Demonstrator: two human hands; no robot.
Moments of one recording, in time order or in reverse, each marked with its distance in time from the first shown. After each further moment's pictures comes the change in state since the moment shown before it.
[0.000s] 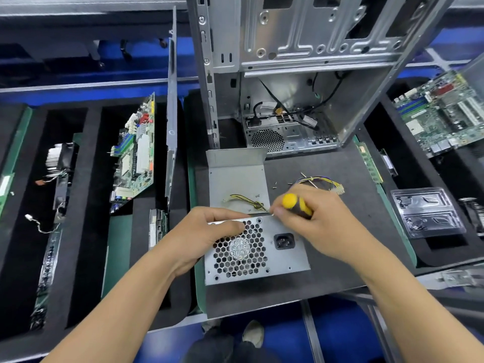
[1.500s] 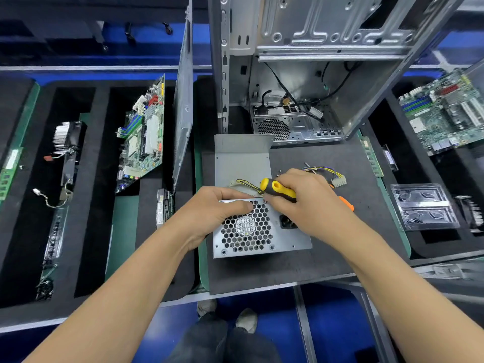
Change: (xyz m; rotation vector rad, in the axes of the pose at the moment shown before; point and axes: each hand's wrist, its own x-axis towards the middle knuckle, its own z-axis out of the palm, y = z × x) left_hand 0.000 -0.001 0.005 -0.008 0.092 0.023; right_hand 0.010 -0.027 0.017 -0.285 -0.081 0.092
